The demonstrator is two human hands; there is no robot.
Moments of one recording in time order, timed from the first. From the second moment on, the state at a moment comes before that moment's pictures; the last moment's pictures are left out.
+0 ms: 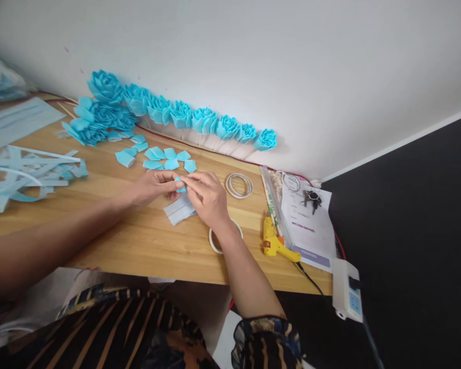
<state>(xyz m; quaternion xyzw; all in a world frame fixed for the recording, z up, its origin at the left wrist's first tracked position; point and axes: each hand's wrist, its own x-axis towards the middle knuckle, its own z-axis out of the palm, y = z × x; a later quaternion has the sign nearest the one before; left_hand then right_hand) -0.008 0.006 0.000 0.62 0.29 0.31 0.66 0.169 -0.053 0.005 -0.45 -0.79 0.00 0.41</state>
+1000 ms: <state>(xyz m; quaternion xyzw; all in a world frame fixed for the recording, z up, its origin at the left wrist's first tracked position) -0.008 0.006 -0.009 0.66 0.32 0.32 0.60 0.168 -0.054 0.007 -0.53 -0.61 0.35 0.47</state>
